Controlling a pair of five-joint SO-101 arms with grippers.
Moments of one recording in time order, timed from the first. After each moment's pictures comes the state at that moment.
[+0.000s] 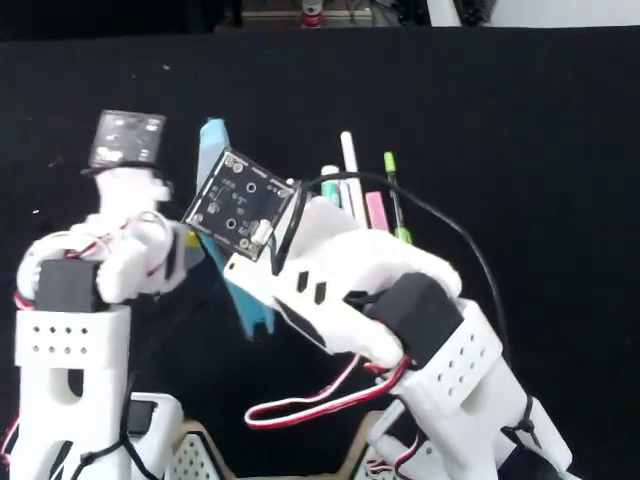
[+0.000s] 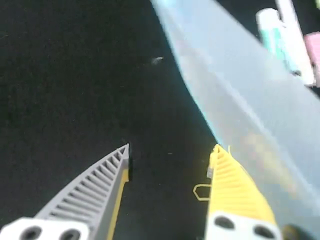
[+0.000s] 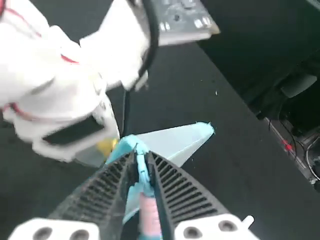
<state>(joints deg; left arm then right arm) -4.9 -48.7 28.7 81.5 -6.3 -45.3 -38.6 10.4 68.5 20.8</state>
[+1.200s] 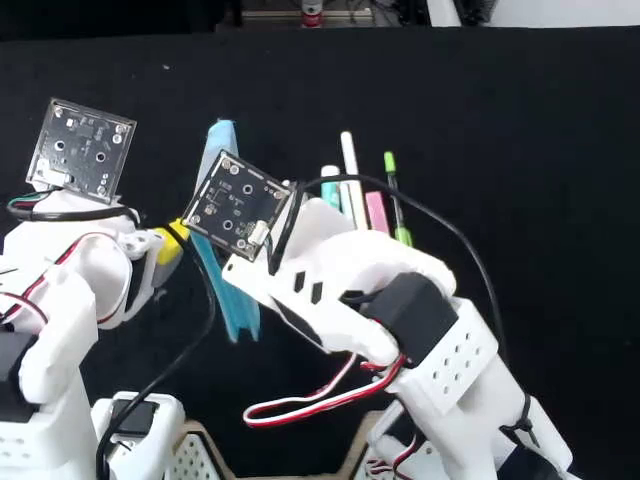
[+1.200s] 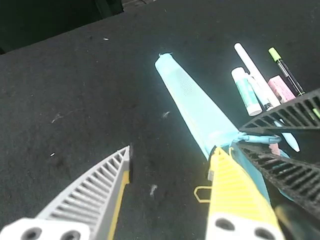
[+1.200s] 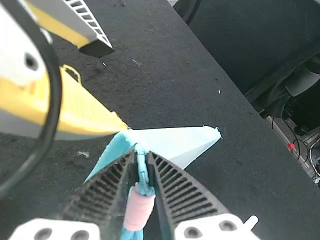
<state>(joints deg) -2.1 -49.3 -5.6 99.7 -16.0 -45.4 -38.6 12.2 67.6 20.8</state>
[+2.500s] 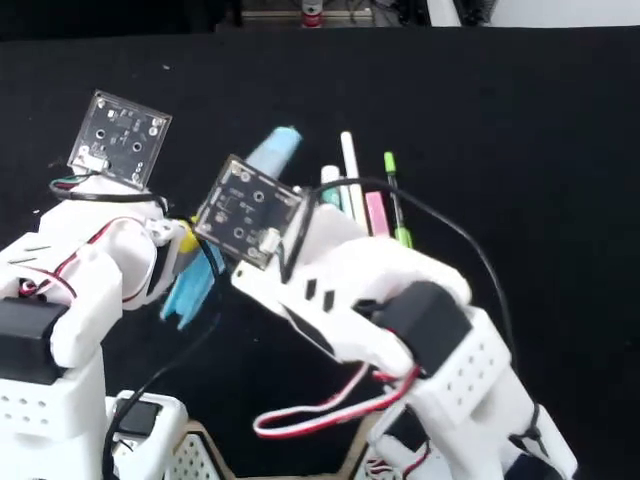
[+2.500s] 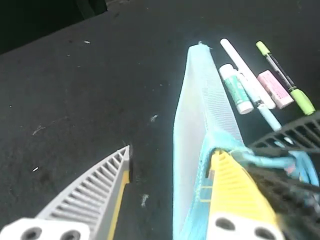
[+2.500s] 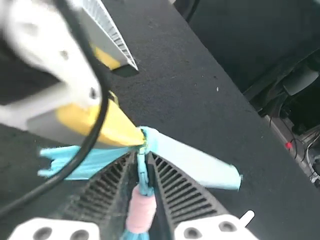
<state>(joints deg) 1.7 -49.3 4.1 91.5 -16.2 -45.2 -41.9 12.2 69.8 20.8</state>
